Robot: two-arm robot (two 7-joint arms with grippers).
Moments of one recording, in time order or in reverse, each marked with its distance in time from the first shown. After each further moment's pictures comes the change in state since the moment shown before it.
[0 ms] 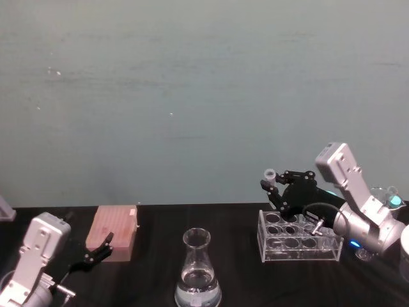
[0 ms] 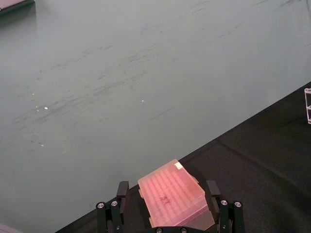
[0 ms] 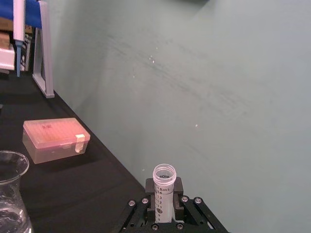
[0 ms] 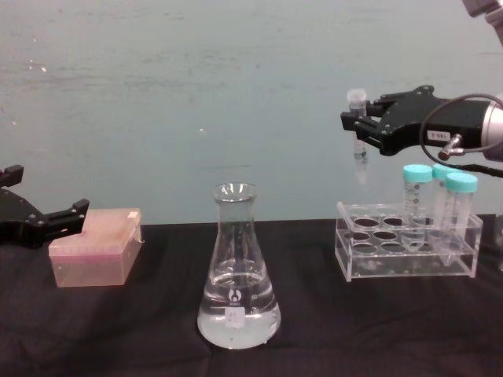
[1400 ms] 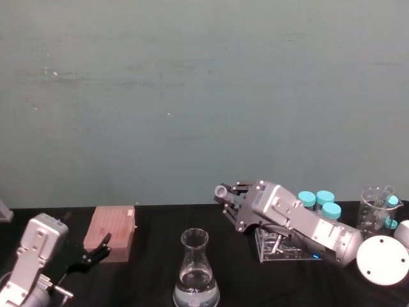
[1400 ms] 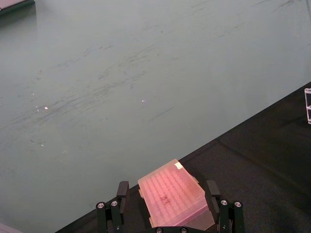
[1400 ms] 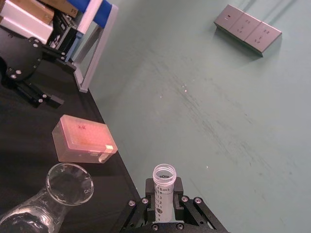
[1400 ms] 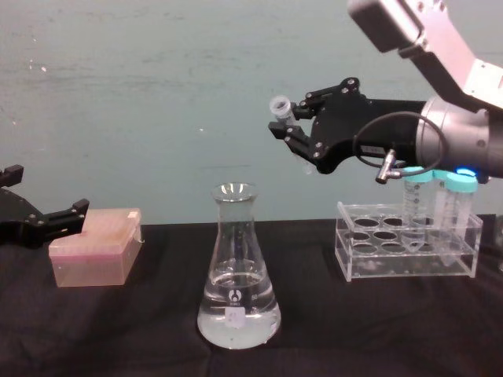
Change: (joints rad) left arm 0.000 0.000 0.000 0.000 0.000 0.000 0.000; right arm -0.014 -0.024 -0.115 -0.093 -0.272 -0.129 -0.080
